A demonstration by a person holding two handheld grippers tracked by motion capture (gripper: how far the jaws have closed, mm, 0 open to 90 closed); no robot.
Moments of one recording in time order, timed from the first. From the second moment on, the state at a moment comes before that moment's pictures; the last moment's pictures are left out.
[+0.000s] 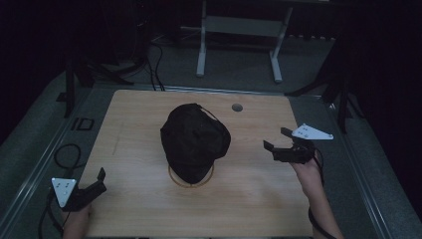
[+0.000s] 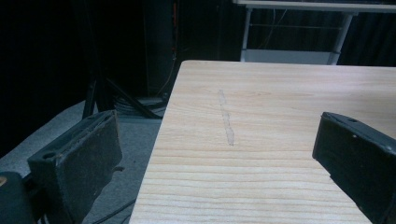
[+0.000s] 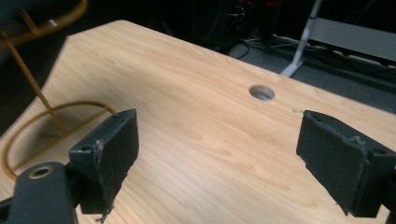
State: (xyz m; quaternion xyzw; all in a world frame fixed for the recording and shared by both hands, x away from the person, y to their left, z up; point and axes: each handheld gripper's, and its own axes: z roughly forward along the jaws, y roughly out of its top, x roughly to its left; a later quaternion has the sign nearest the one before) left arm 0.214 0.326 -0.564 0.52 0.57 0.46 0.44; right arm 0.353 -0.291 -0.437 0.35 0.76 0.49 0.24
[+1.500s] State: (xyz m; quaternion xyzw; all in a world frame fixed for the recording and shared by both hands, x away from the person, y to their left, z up) left arm 0.214 0.326 -0.564 0.52 0.57 0.46 0.44; right arm 0.281 -0.414 -0.549 0.54 0.65 0.42 0.33
